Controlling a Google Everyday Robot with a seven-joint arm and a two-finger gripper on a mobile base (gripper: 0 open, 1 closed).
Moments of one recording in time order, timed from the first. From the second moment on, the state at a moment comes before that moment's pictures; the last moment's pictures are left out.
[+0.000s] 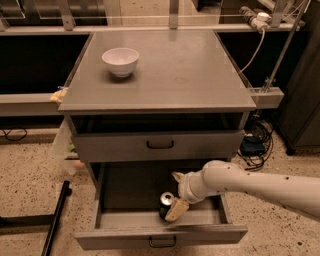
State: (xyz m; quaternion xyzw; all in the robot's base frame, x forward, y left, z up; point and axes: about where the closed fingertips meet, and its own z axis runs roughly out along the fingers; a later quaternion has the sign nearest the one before) arm 0.535 -0.059 0.501 -0.62 0.72 0.13 0.28
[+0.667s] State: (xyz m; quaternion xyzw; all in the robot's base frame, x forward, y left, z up) arm 0.544 -0.061 0.475 -0.62 0.71 0.14 0.30
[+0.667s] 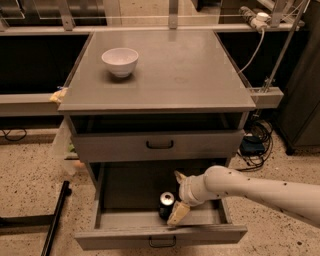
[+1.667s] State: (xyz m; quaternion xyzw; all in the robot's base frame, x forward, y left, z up) arm 0.555 -0.065 0.437 -0.62 0.71 0.15 0.31
